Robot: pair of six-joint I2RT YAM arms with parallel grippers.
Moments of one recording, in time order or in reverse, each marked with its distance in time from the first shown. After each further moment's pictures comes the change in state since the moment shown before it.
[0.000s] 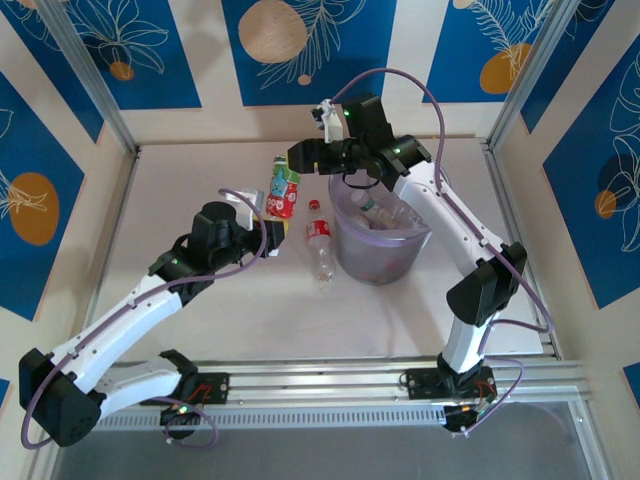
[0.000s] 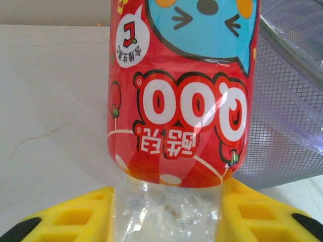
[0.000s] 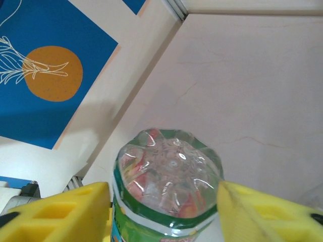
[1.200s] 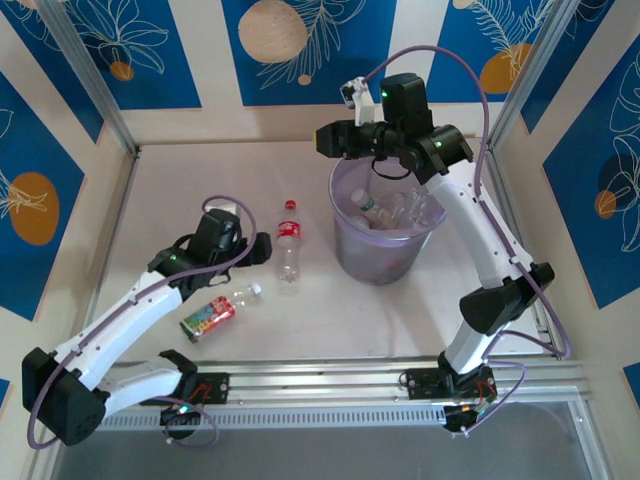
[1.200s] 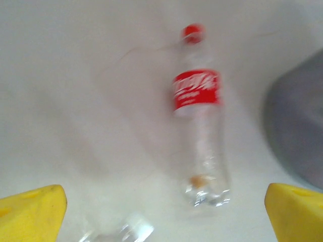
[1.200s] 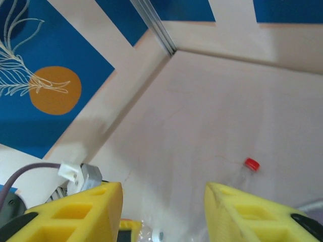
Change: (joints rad) left arm 0.084 0.013 -0.013 -0.387 -0.236 -0.229; right arm -0.103 -0.104 0.083 -0.128 0.018 -0.113
